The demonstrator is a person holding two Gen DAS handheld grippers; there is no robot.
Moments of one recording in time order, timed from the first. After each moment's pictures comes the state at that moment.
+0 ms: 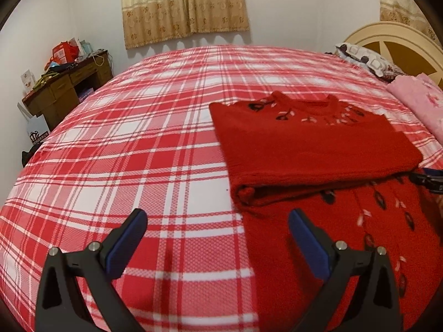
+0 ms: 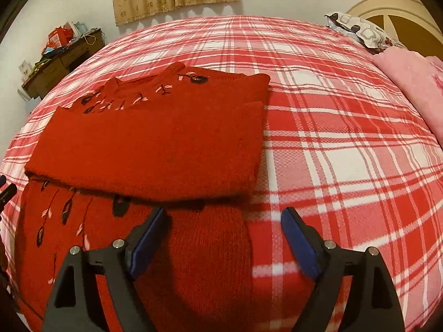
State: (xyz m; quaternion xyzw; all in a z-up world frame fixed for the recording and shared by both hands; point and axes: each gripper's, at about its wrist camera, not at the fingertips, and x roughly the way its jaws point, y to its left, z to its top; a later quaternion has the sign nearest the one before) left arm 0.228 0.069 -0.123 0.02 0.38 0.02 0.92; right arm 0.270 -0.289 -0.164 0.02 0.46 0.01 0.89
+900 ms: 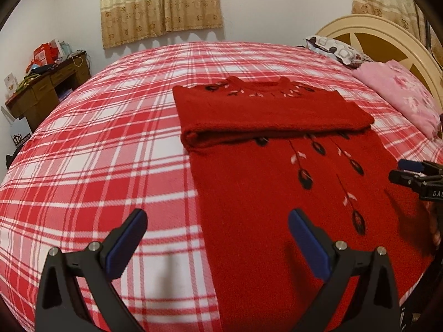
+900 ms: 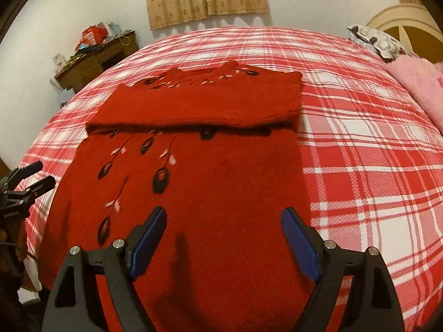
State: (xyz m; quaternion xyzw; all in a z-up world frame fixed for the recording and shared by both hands) left arm 0.158 0.041 -0.126 0.02 0.40 -0.04 0.92; right arm 0.168 -0.247 -0.148 0.02 0.43 0.08 0.90
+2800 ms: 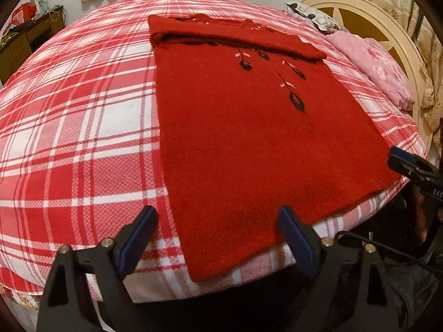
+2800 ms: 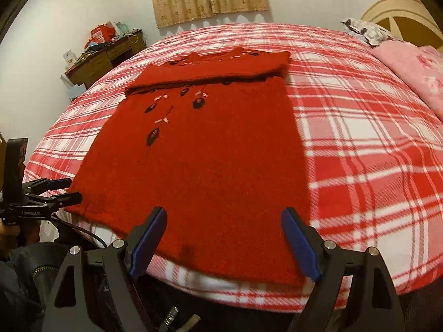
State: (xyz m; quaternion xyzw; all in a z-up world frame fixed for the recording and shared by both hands) left arm 0.054 0.028 -0.155 -0.03 0.51 -0.12 0.85; right arm 0.028 -0.256 -0.148 0.04 0.44 0.09 0.89
